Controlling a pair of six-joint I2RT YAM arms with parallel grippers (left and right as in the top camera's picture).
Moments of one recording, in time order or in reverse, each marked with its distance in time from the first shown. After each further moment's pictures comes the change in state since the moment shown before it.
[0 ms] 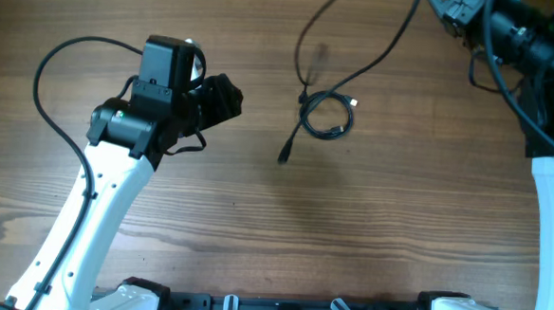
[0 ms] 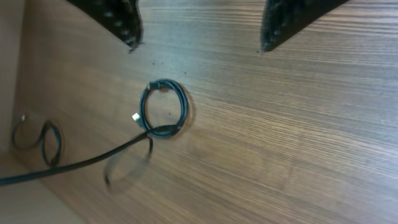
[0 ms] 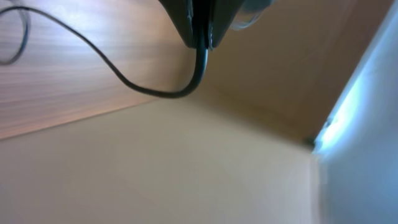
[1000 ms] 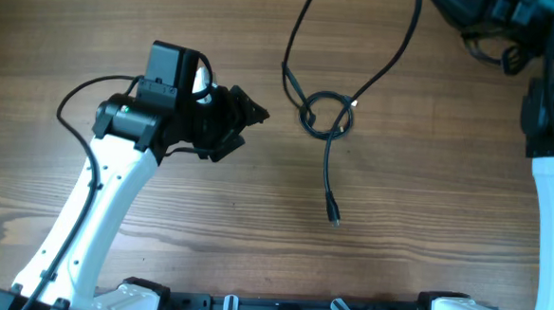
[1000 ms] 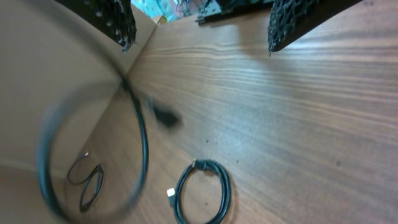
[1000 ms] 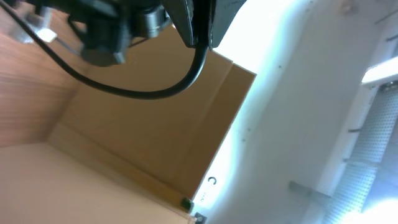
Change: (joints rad) left arm -0.001 0.037 0.001 -0.100 0.364 -0.326; right arm 0.000 0.000 0.002 0.701 -0.408 0.697
